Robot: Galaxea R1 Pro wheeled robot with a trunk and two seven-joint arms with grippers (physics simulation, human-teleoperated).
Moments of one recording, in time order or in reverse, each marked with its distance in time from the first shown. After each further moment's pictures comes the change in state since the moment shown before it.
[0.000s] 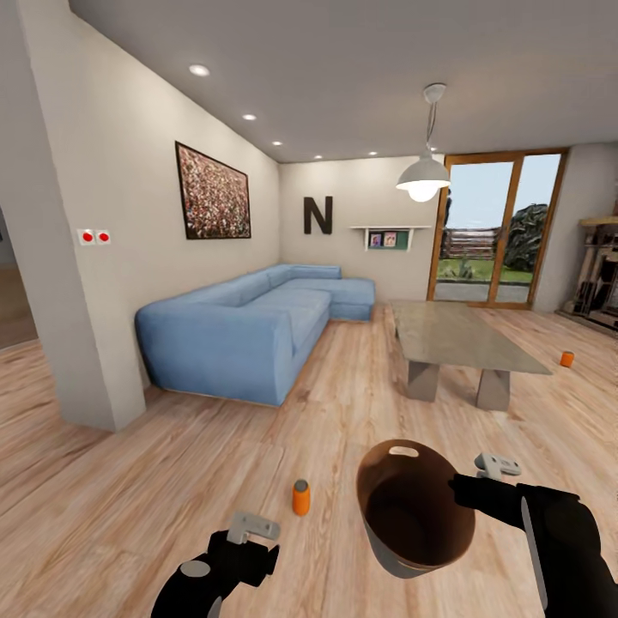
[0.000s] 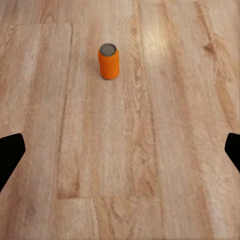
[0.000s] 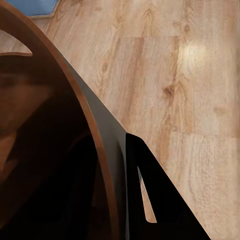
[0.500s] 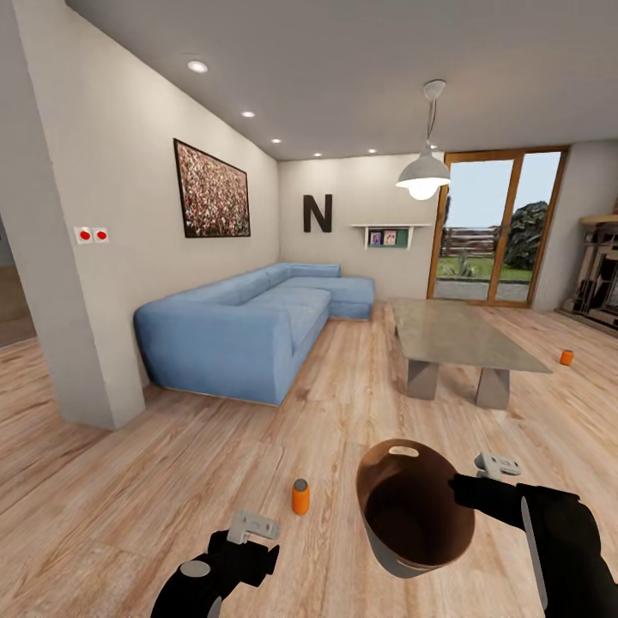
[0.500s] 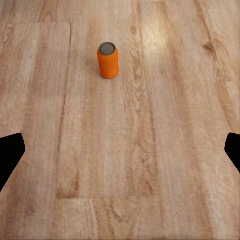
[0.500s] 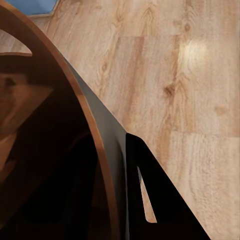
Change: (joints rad) left arm 0.000 0.000 0.000 -0.001 0.000 0.000 0.000; right arm 0.000 0.000 0.000 0.000 -0.003 -0.001 0.000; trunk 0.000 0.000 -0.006
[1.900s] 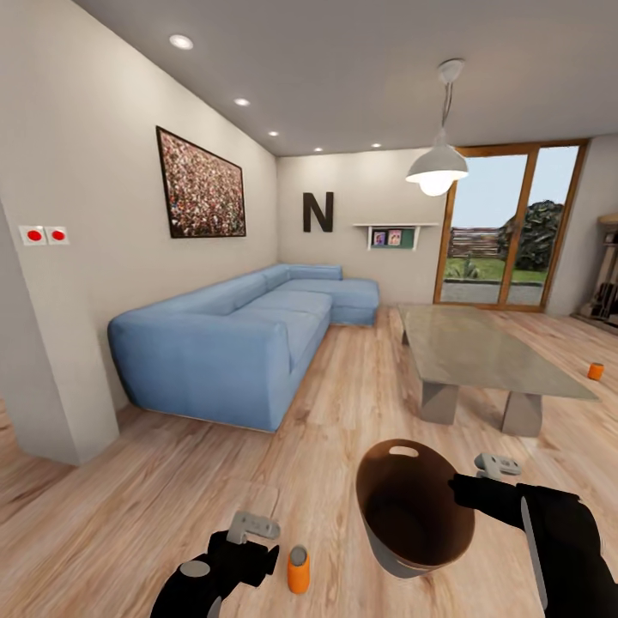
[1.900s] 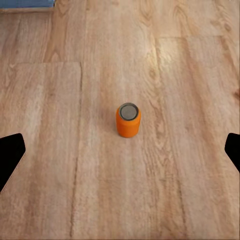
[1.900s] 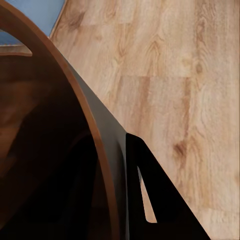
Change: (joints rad) left arm 0.000 0.000 0.002 0.001 0.003 0.000 0.000; right arm 0.000 0.000 0.001 0.000 0.000 0.000 0.000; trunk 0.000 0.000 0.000
